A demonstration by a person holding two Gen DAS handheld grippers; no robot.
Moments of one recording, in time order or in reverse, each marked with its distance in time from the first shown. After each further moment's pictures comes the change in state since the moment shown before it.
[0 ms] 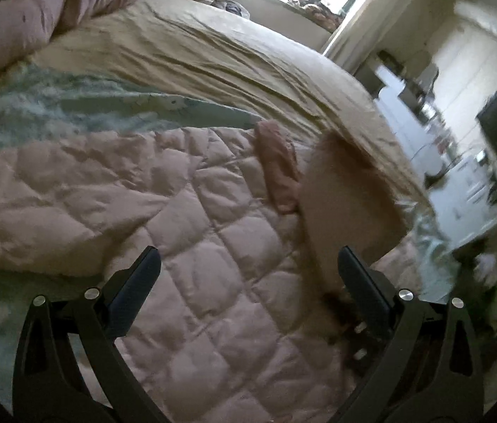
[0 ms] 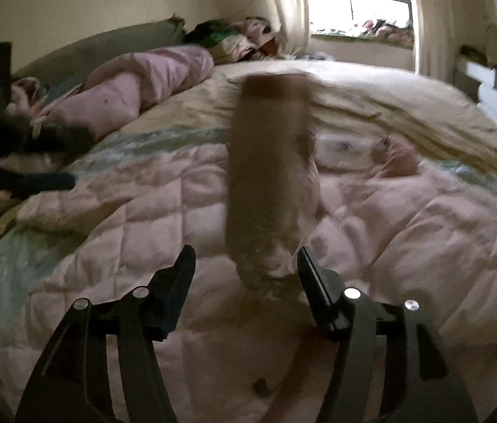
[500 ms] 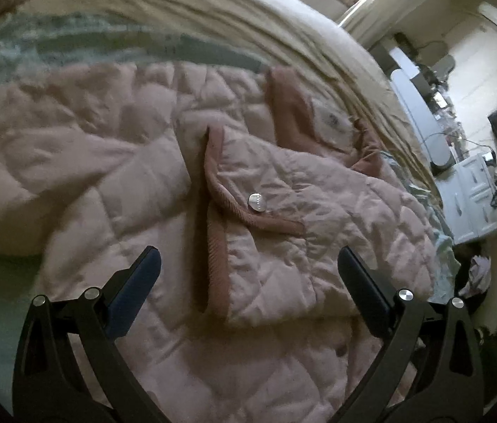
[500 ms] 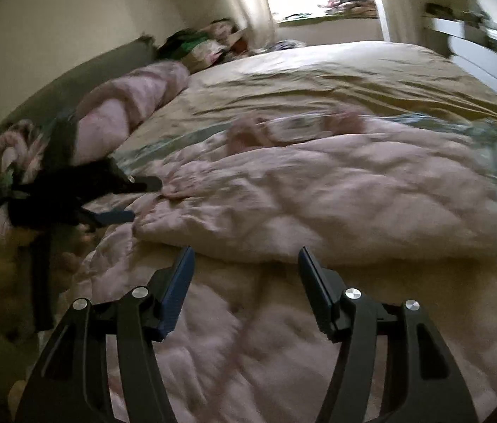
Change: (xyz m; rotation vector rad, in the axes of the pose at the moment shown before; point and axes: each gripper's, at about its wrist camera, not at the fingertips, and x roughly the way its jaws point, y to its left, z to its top) left arm 0.084 0.004 -0.014 -0.077 0.163 -0.008; right arm -0.089 -0.050 -0.034 0.209 -0.022 -0.017
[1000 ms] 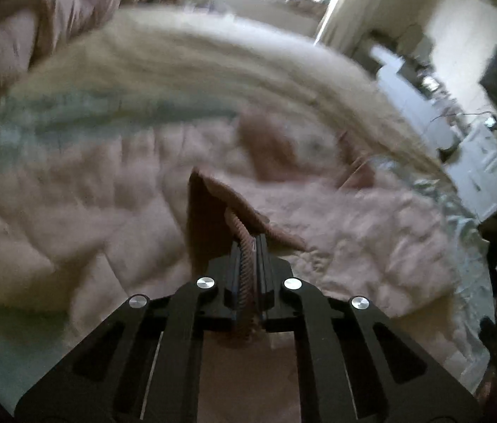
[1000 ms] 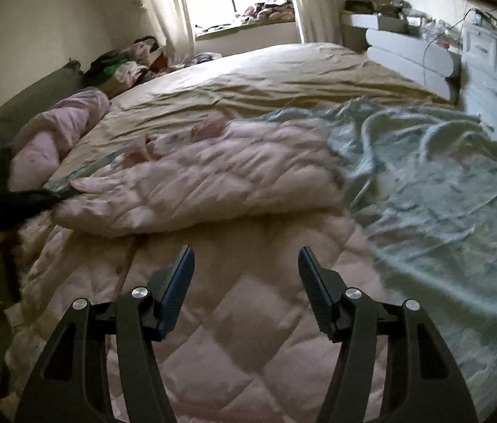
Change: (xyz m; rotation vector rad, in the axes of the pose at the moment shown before) left arm -0.043 -0.045 -0.001 0.261 -0.220 0.097; right arm -0.085 -0.084 -0.026 0.120 -0.046 -0.276
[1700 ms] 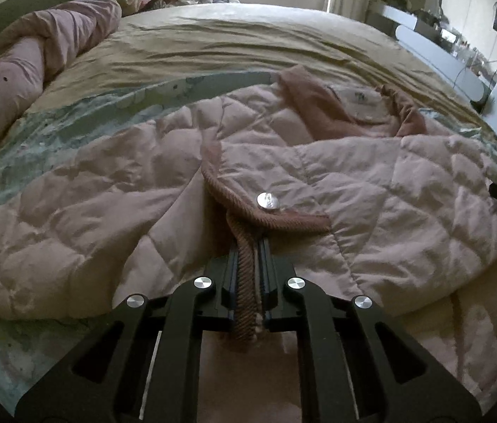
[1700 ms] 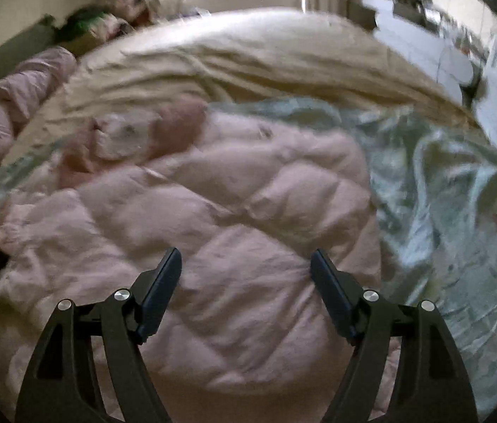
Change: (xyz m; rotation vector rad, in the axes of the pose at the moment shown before) left arm 0.040 0.026 -0.036 0.128 0.114 0.188; right arm 0.168 0.015 0.092 -0.065 0.223 -0.127
